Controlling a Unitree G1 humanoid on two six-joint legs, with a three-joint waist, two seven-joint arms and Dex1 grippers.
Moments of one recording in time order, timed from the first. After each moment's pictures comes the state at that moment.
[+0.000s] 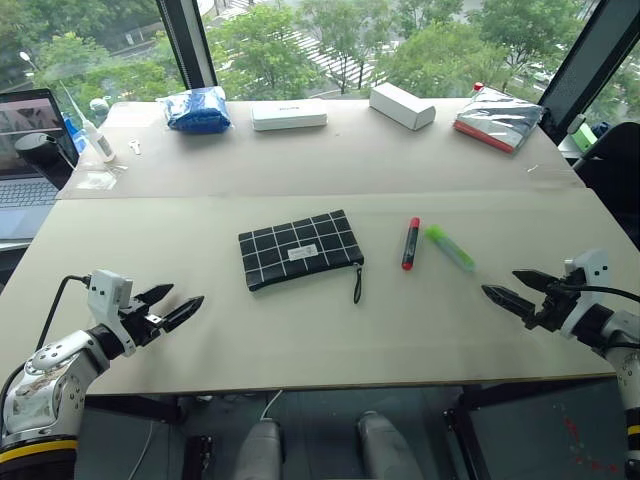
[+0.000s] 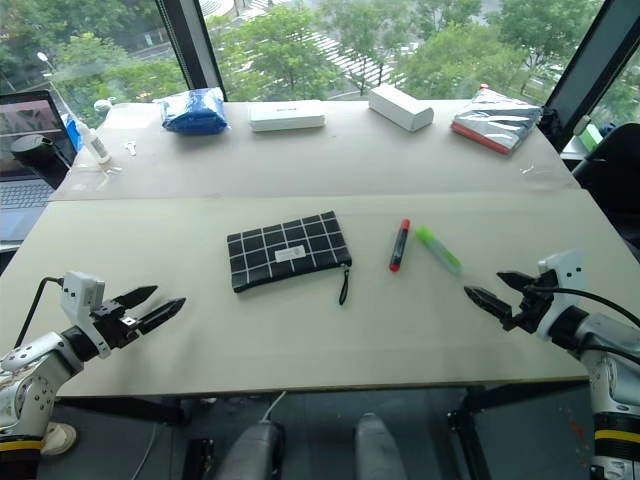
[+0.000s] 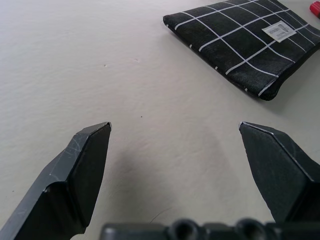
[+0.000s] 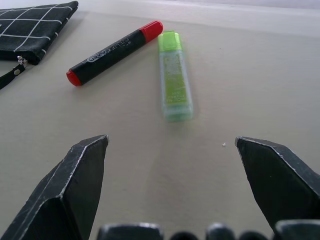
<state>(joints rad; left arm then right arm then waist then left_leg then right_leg) -0.01 0.66 0.37 0.04 -0.55 0.43 -0.83 -0.14 -0.77 -0.37 0.20 0.45 0.36 0.94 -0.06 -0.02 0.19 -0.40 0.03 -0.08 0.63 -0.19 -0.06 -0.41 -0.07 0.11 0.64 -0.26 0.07</state>
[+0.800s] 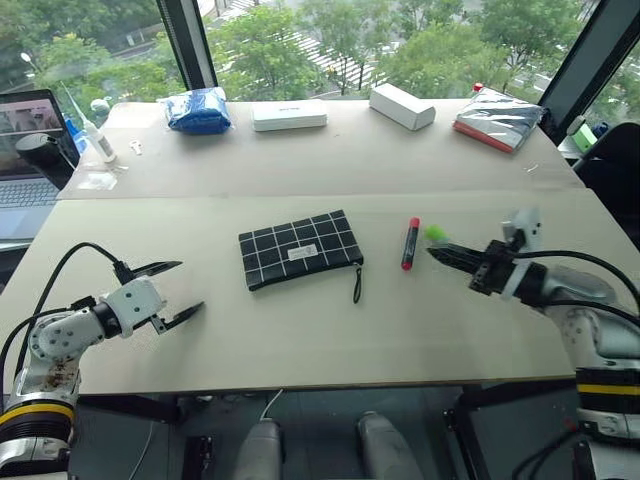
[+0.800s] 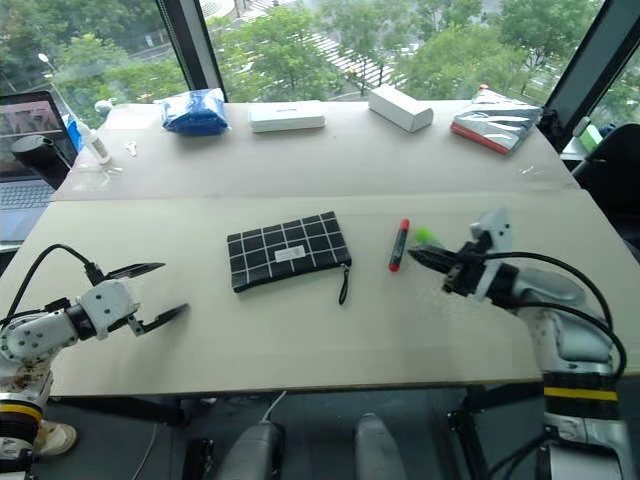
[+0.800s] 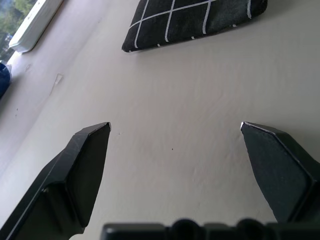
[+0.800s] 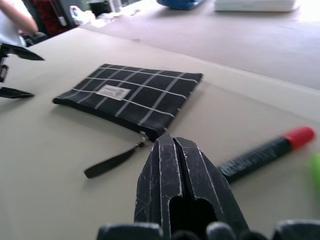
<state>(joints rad) -0.22 0.82 0.13 0.51 -0.01 -0.62 -0.90 -0.42 -0.64 -0.12 0.00 0.53 0.50 0.99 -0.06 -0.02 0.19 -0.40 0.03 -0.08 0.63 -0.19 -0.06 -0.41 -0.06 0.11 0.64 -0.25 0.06</state>
